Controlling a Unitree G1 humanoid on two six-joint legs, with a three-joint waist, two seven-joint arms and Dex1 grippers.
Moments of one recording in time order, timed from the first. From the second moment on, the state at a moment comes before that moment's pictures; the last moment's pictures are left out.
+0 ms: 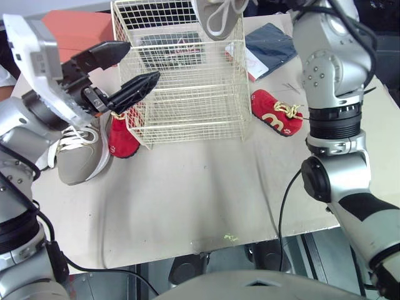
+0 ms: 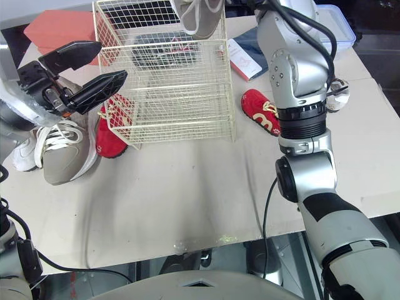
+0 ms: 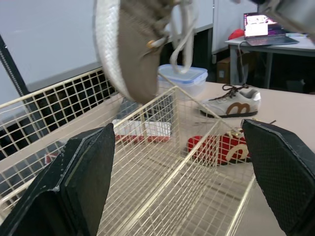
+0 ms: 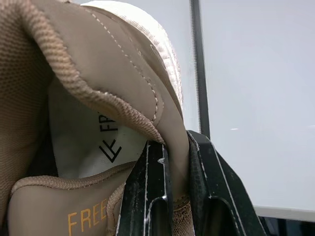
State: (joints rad) left arm -0.38 0.89 0.46 -0.45 -0.93 0.67 -0.67; right arm -1.23 -0.14 0.00 0.19 0.31 0.20 0.08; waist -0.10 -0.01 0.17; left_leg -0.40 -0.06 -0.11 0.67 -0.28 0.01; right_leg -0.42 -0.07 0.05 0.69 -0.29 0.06
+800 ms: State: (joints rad) left arm -0.35 0.89 0.46 -0.45 -0.90 0.66 -0.67; right arm -0.99 -0.15 0.10 -0.11 0.07 0.72 0.06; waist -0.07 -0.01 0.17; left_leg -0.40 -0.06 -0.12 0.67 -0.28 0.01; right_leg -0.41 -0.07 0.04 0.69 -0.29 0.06
